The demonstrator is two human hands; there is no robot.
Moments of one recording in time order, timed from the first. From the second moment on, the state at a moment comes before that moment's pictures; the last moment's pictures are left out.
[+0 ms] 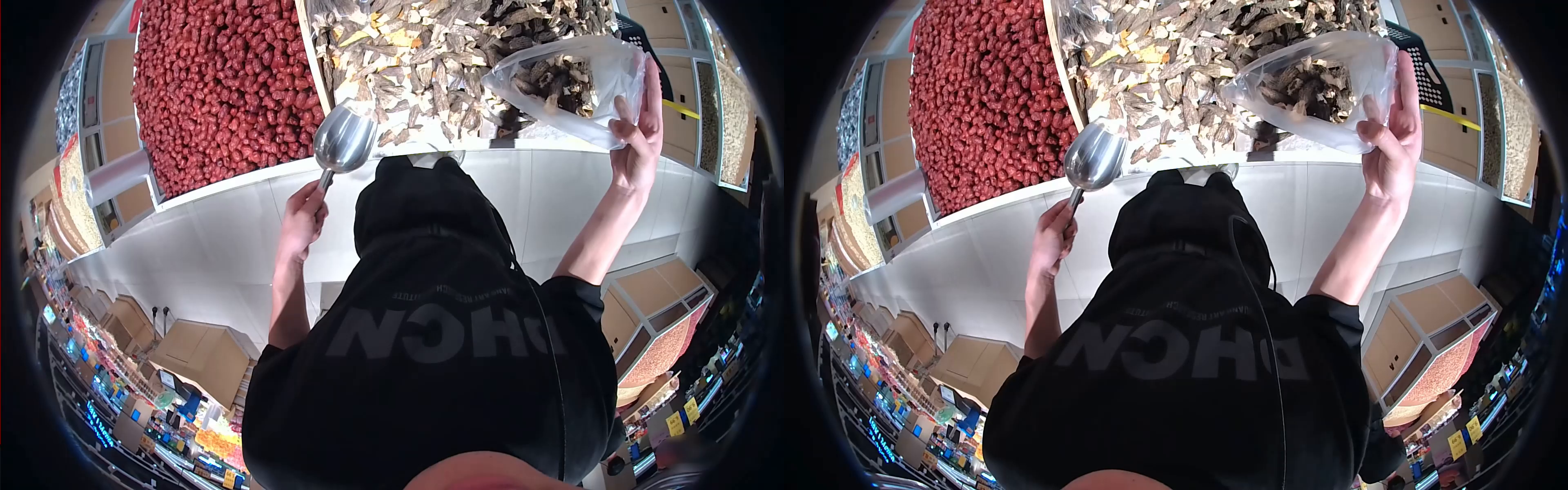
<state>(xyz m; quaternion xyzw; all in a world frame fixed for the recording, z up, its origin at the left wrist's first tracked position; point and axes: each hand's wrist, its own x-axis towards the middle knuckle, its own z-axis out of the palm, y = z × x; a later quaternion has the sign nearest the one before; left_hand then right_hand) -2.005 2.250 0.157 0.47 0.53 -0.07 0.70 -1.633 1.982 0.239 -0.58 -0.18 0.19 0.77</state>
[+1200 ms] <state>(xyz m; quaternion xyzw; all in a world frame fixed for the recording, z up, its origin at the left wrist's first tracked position) -1.927 2.238 0.101 0.49 0.44 0.00 0.75 -1.637 1.969 0.248 -0.57 -0.19 0.16 0.78</state>
